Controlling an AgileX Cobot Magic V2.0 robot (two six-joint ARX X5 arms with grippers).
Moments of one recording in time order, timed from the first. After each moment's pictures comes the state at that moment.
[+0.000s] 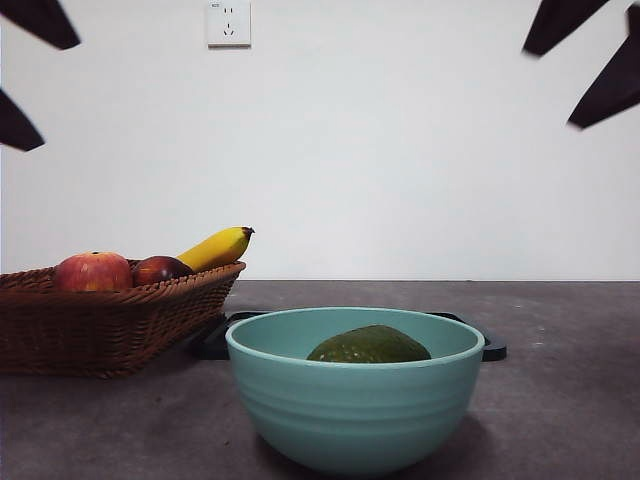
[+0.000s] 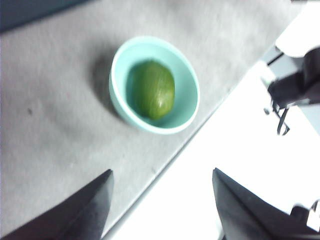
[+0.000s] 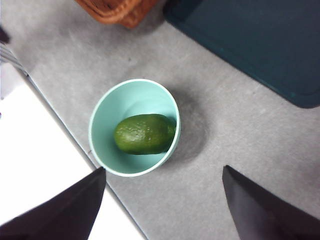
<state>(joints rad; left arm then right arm) -0.50 0.85 0.79 -0.87 0.60 -0.04 0.43 1.00 0.95 -0.92 -0.49 -0.06</state>
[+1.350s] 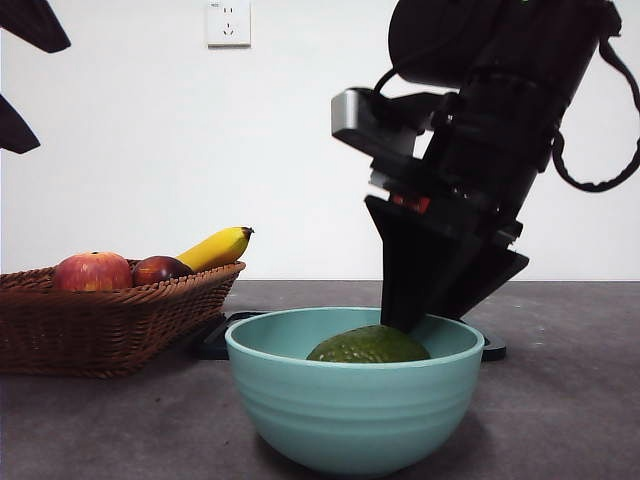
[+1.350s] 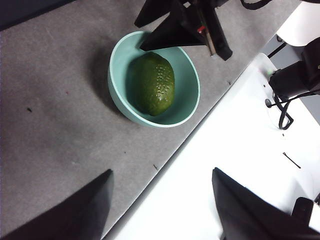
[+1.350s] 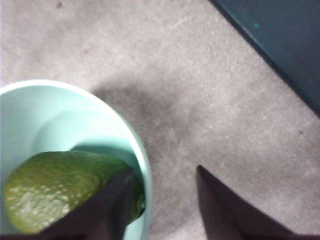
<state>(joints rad) -0.50 0.85 0.79 -0.88 0.60 -0.02 0.69 1.55 0.95 -0.56 -0.24 -0.06</state>
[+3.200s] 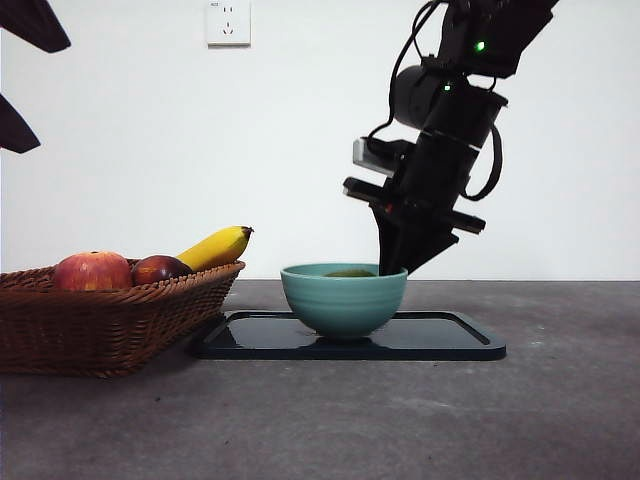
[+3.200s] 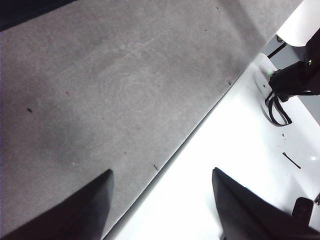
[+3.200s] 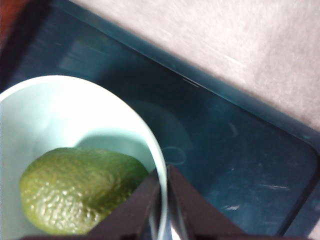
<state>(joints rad) -0.50 0.85 0.79 -0.88 0.60 -0.02 0.41 2.03 1.58 -0.67 -0.26 0.02</state>
